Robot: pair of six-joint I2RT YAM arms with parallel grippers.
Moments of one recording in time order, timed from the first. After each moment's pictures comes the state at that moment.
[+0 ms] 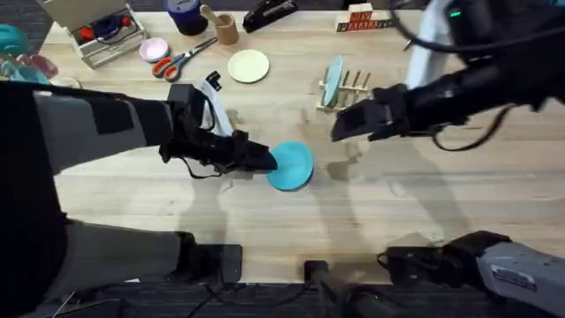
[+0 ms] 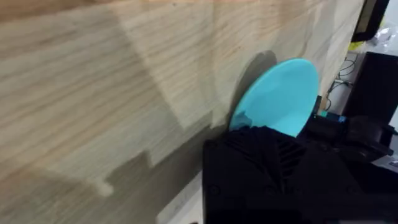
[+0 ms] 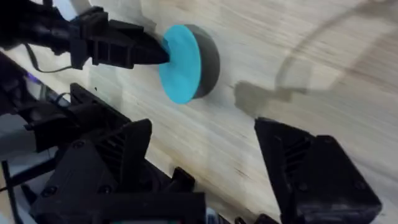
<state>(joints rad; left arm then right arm) 0.00 1.56 0.59 -0.56 0.92 0.01 0.32 1.25 1.05 -1.03 -0.51 0.19</state>
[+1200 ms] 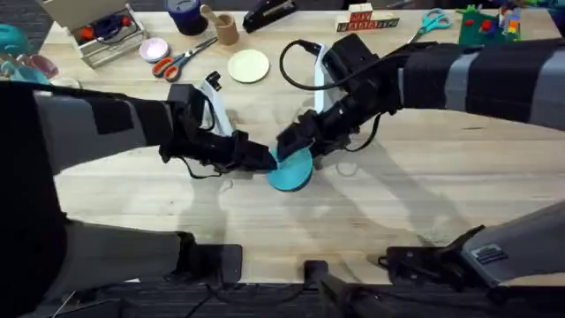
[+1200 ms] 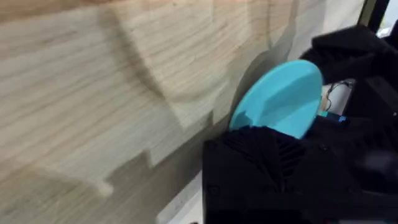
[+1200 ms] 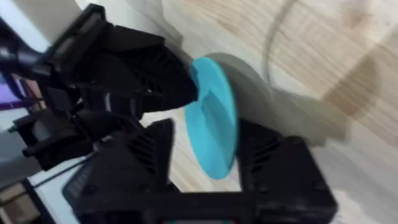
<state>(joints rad) 0.00 1.56 0.59 -0.56 0.92 0.01 0.55 1.74 1.05 -0.63 -0.70 0.33</state>
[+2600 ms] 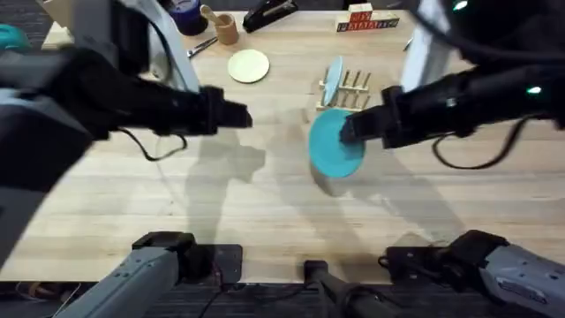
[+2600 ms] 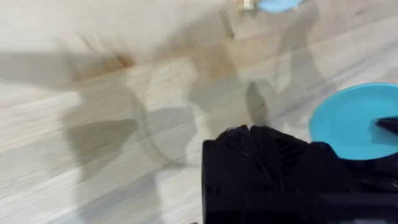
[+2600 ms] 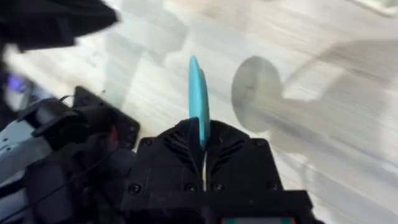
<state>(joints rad) -0.01 1.09 0.89 -0.93 0.61 -0.02 0.55 1.14 1.12 -1.04 -0.34 0.37</state>
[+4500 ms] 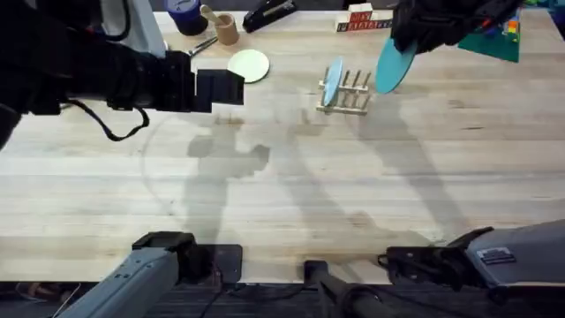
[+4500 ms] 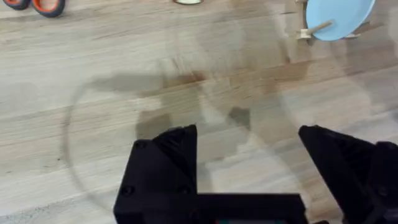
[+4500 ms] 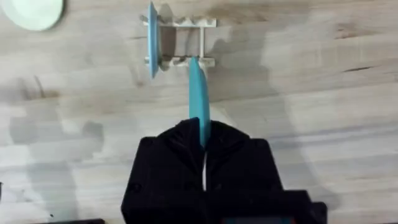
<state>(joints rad) -0.01 1.07 1.14 -1.10 0.29 0.03 0.44 1.64 1.93 -1.54 0.19 0.56</state>
